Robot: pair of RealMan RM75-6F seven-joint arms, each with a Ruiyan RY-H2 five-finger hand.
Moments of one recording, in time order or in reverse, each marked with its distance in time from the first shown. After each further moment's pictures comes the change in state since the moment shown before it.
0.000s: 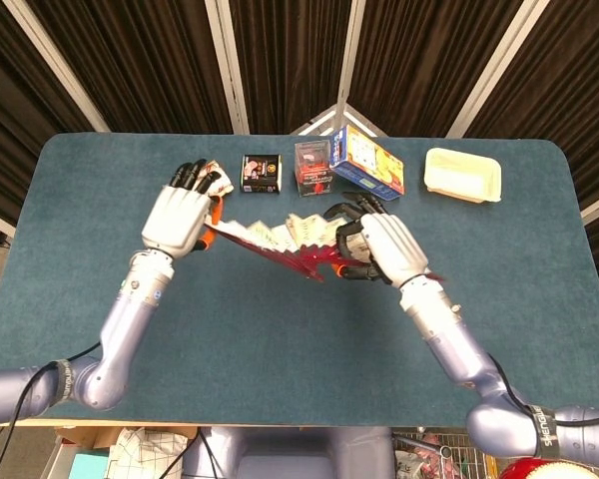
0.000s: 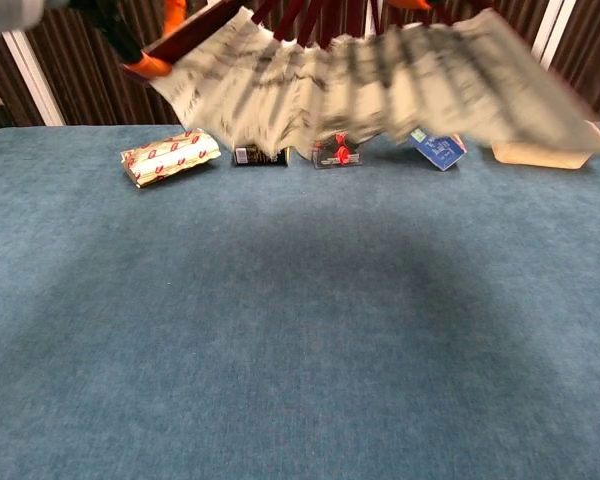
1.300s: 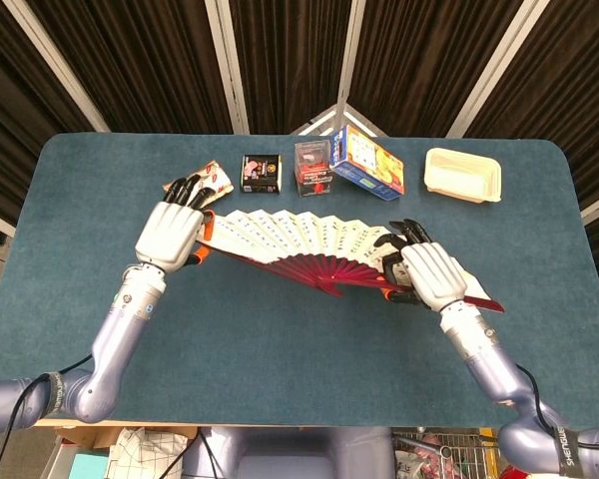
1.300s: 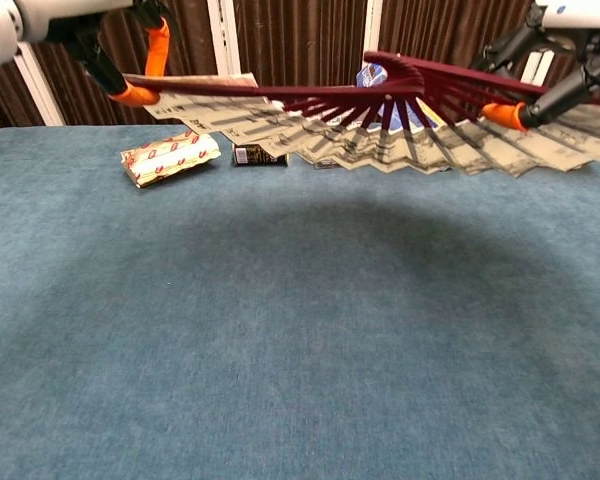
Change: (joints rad) left arm 0.054 -0.033 0.061 0.000 0.065 0.018 -0.014; right arm -0.154 -0.020 -0.190 0.150 -0.268 0.028 0.001
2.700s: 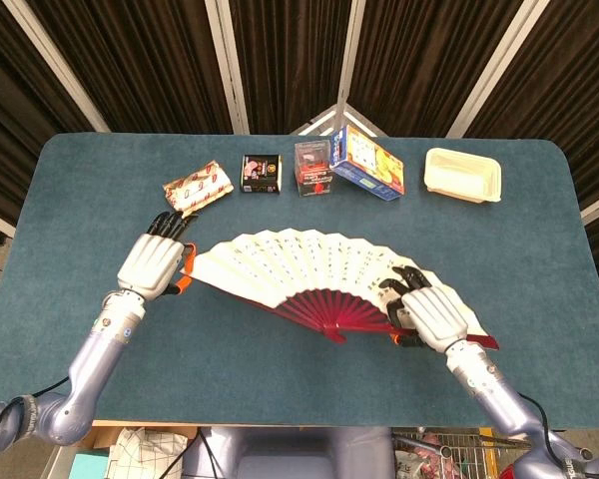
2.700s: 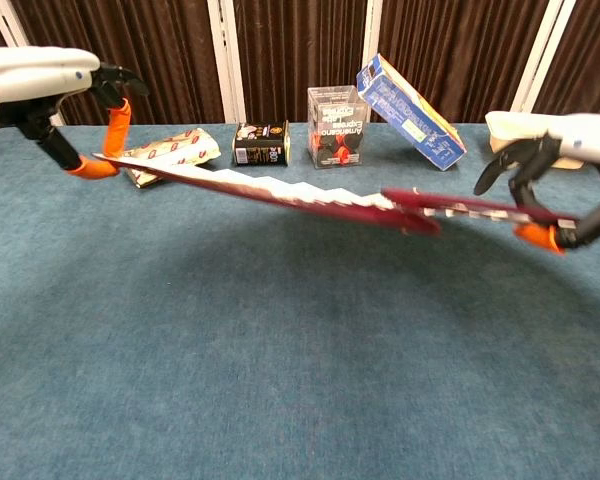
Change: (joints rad) left arm 0.128 0.056 0.101 -0.025 0.091 -0.073 -0.109; right arm -0.095 -0.022 -0.158 0.036 -0.180 -0.049 -0.023
